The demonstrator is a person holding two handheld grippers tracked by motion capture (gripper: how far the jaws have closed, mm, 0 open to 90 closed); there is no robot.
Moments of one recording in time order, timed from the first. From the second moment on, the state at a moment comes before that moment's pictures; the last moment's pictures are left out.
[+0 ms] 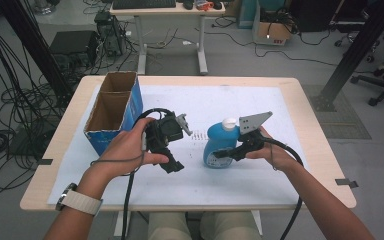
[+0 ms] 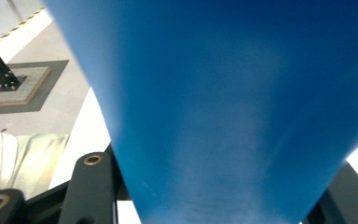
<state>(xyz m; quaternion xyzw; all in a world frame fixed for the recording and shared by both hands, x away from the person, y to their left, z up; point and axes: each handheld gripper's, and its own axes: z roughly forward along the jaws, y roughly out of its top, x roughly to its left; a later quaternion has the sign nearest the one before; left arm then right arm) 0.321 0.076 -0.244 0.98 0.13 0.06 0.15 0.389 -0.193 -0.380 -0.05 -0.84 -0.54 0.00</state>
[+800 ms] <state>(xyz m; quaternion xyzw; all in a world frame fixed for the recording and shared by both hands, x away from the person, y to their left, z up) 0.332 0.052 -0.183 0.98 0.10 0.06 0.14 0.366 -0.192 -0.322 -0.02 -0.85 -0.52 0.03</state>
